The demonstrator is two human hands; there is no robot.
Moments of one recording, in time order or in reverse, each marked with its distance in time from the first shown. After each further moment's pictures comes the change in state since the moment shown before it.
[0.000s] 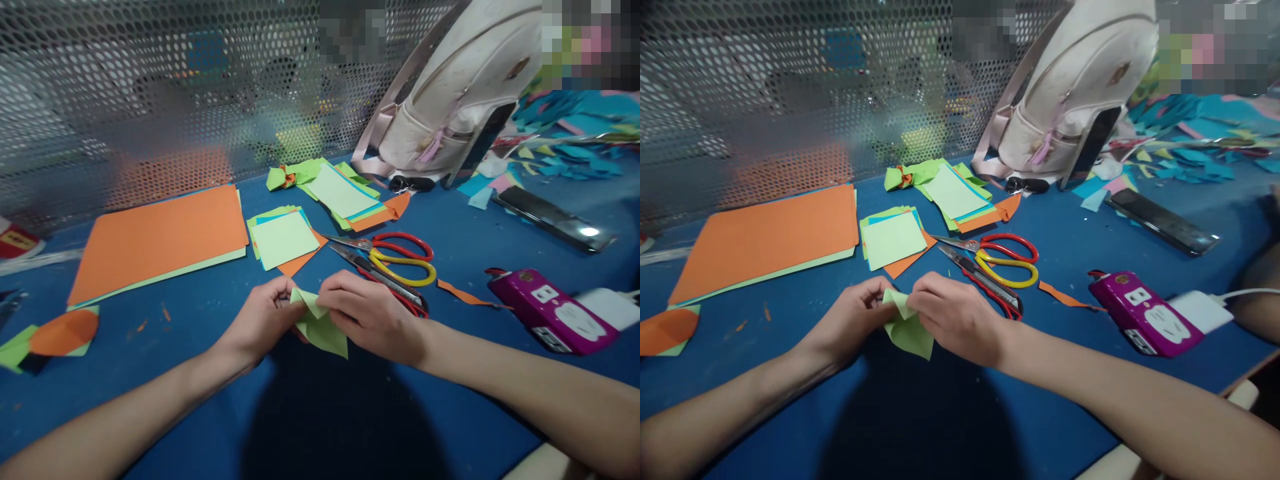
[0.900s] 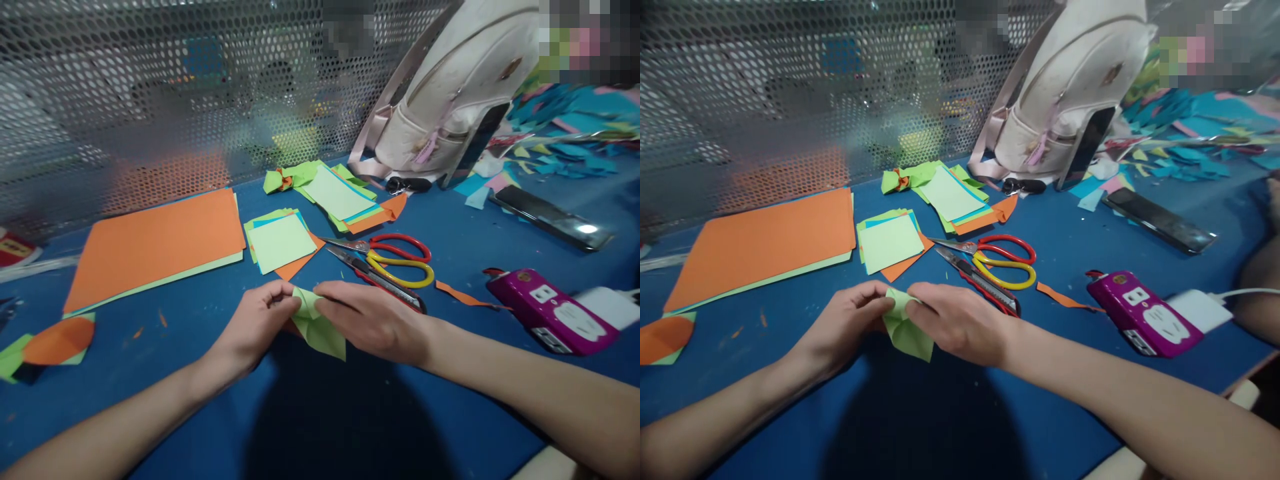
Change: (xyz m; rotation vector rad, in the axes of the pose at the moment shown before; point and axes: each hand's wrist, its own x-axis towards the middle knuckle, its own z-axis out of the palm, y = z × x) left_hand 0.002 0.000 -0.003 -0.076 -0.009 0.000; right_hand -0.002 0.003 -0.005 -0.376 -0.252 -0.114
